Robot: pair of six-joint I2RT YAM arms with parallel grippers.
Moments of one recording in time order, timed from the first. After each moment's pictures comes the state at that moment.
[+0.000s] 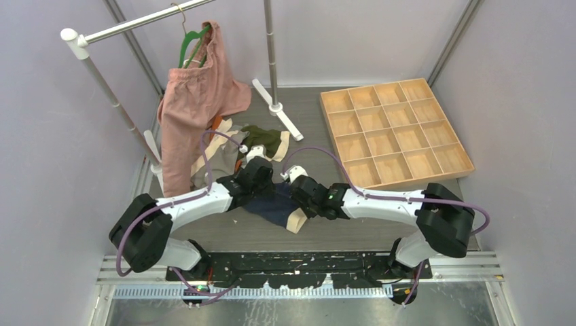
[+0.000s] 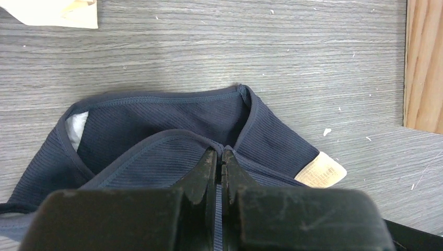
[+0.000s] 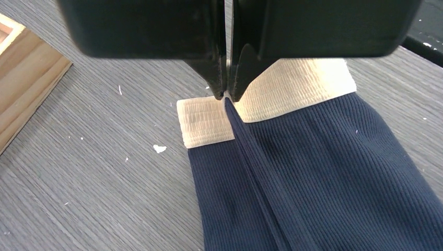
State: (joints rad) left arm -0.75 1.36 0.70 -0.15 -0.24 -0.76; right arm 1.07 1.49 0.86 -0.37 0.30 0.29
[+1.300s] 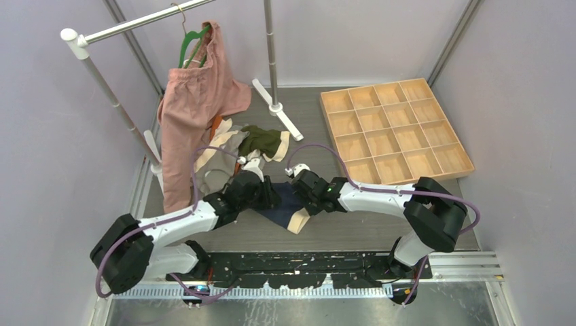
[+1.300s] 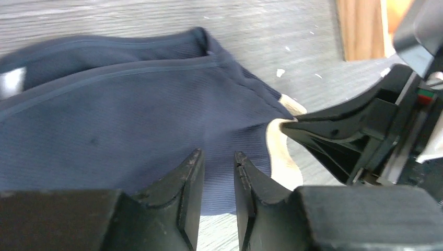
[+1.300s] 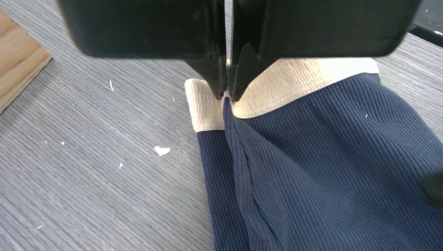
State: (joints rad) left arm -0.77 1.15 0.49 0.00 -0.06 -0.76; right arm 0.99 1.57 0.86 -0.37 0.20 0.32
